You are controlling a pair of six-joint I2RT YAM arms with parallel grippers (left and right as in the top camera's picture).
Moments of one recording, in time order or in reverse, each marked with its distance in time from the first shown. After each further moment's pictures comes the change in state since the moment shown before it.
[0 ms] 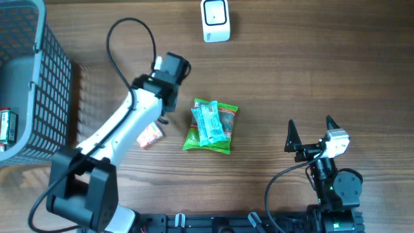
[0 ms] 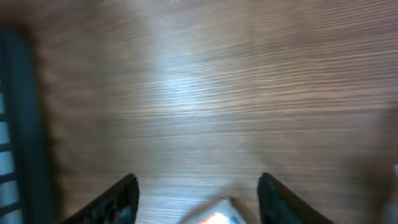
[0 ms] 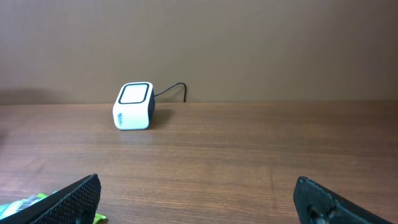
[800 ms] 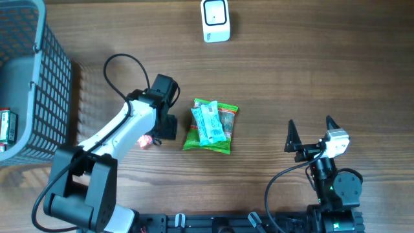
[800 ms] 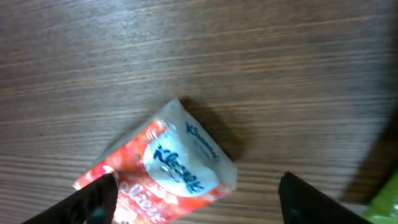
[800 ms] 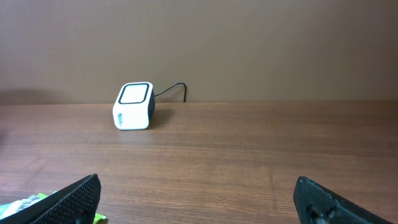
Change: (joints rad) left arm 0.050 -0.010 -0.214 -0.046 0.257 -0.067; right arm 0.000 0.000 0.000 0.000 0.000 0.000
